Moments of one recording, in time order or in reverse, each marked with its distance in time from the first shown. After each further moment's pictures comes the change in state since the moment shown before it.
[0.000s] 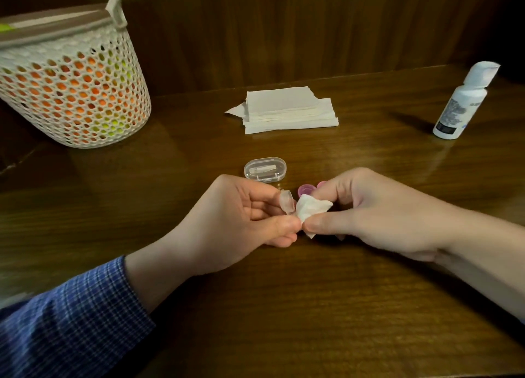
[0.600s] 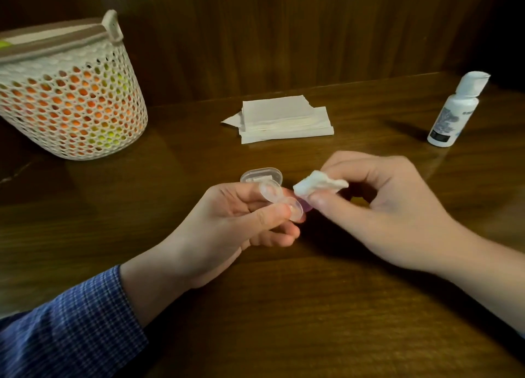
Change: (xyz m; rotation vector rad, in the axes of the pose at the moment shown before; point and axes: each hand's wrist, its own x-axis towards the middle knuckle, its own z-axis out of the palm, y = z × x) left_hand 0.006 0.002 -0.002 -0.457 -0.059 -0.045; right_hand -0.006 0.003 -0.002 -0.133 0.447 -0.435
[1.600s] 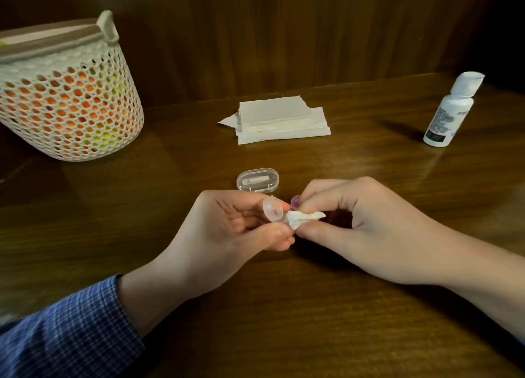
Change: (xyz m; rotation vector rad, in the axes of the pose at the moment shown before) left_hand -0.009 -0.009 0.003 0.346 0.056 0.214; right_hand -0.003 -0.008 0.002 -0.044 -0.330 0.176
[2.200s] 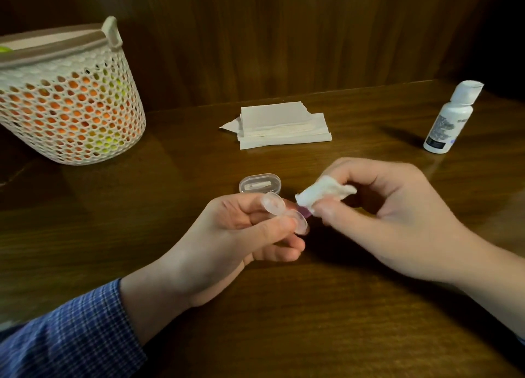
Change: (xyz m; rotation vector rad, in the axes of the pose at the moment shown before) left_hand 0.006 0.001 -0.001 -0.412 -0.083 -0.194; right_hand -0.004 0.005 -0.009 0.052 0.288 -0.234
